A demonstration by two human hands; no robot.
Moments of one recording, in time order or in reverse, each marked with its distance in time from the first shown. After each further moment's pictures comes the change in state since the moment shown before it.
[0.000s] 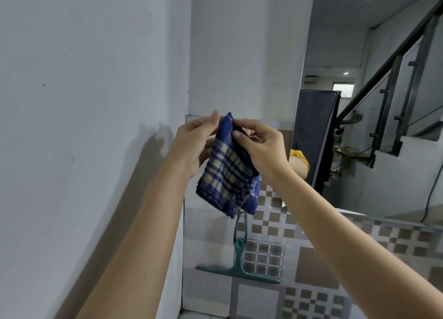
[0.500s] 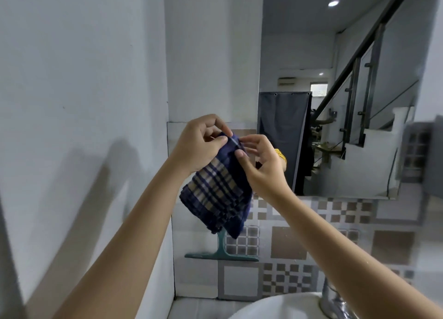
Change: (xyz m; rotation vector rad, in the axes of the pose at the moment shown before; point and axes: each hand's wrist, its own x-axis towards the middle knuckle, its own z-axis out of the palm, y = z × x) left_hand -0.065 0.030 0.046 0.639 -0.215 0.435; right_hand -0.083 -0.032 -0.045 -0.299 0.059 -0.166
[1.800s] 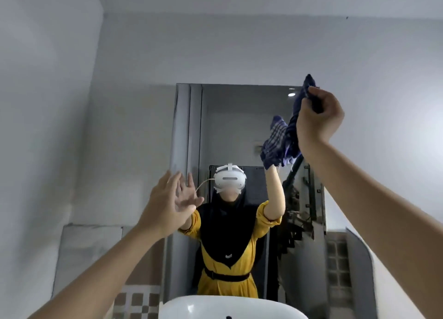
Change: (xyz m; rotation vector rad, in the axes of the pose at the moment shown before) left_hand 0.160 0.042 0.135 0.532 0.152 0.090; right_hand 0.260 -0.074 -0.321 0.022 0.859 -0.239
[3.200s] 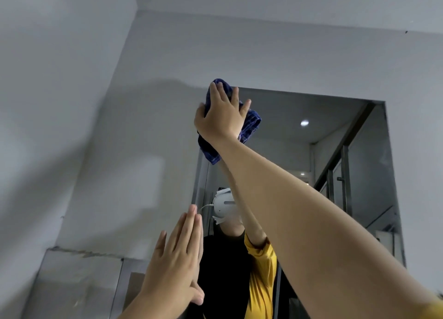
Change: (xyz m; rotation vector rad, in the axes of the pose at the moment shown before) left_hand -0.007 -0.082 0.058 0.636 -0.187 0.076; right_hand -0.103 0.039 0.249 -0.709 -0.571 -0.576
